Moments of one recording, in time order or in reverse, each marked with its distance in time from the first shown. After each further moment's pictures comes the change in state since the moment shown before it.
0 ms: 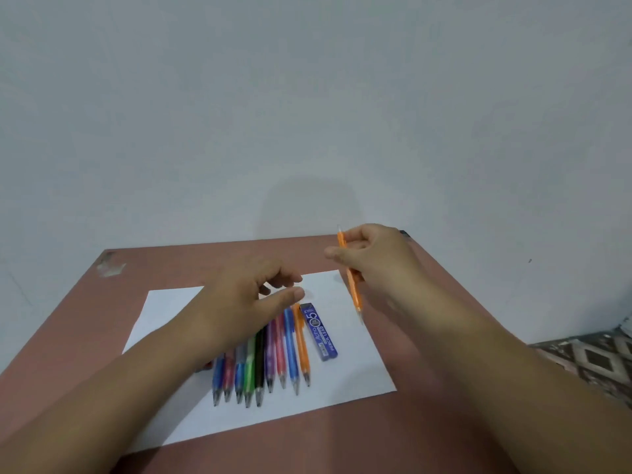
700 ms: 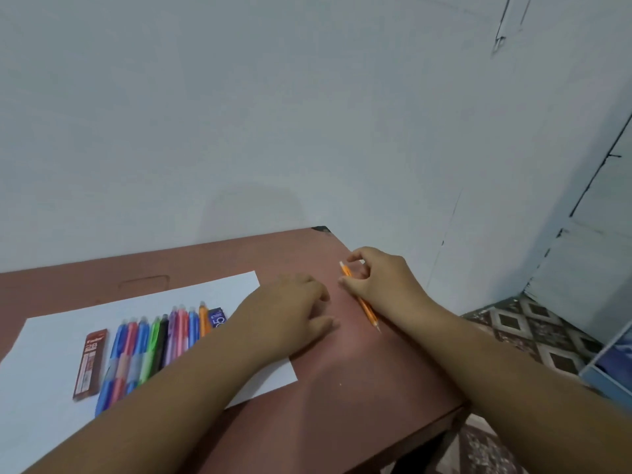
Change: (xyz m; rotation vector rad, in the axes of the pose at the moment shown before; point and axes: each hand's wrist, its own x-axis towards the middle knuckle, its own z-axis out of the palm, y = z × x) left_hand 0.047 0.091 0.121 0.393 -0.253 0.282; right_hand -0.018 0.097 -0.112 -0.466 0.126 -0.056
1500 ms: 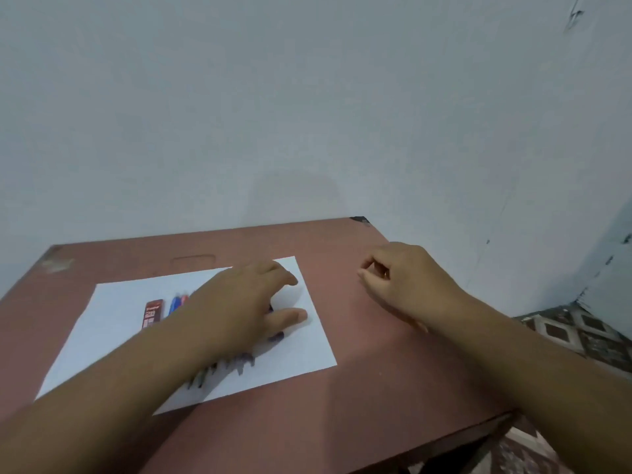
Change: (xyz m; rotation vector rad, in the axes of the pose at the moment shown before) left_hand -0.070 -0.048 -0.045 0.101 -0.009 -0.155; right_hand -0.005 -0.021 0.008 -0.187 -0.079 -0.299
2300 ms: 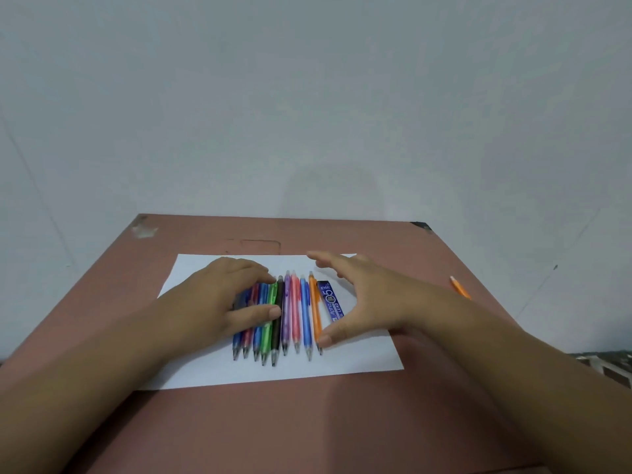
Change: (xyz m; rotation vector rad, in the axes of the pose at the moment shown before) left_hand -0.073 -0.100 -0.001 -0.105 -0.024 -0.164; right_hand 0.026 -0.118 0.028 0.176 -0.647 -0.203
